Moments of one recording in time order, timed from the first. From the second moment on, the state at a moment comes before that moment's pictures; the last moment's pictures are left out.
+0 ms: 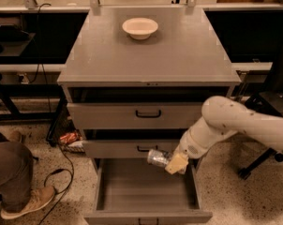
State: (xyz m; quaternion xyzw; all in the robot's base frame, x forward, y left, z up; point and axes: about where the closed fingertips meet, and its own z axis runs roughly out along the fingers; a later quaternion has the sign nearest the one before) arm 0.490 -0.115 0.589 -0.50 0.83 0.21 0.10
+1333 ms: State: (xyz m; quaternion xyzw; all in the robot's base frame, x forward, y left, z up) arm 0.506 -0.110 0.456 -0.38 0.88 0.24 0.17
